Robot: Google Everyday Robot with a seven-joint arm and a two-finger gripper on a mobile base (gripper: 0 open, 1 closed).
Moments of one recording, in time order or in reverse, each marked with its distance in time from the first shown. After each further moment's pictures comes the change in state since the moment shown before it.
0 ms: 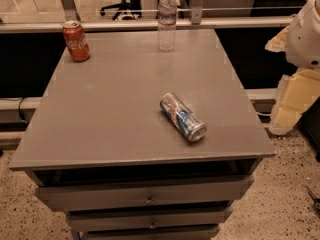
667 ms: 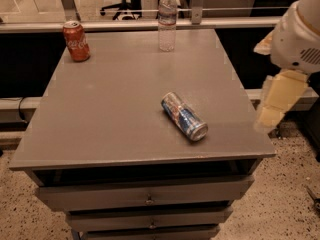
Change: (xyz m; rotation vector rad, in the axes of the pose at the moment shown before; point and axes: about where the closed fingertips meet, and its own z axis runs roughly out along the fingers) arm -0.015 -0.002 0.014 -0.016 -0.016 0.016
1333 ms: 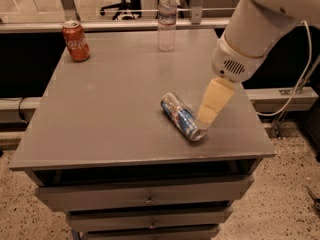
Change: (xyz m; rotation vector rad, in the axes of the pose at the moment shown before) arm -0.062 -0.013 0.080 -0.066 0.002 0.188
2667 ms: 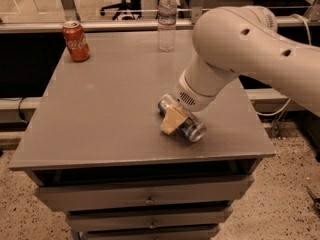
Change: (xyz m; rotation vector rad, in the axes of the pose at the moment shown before) arm -0.049 0.026 0.092 -0.016 -0.106 0.204
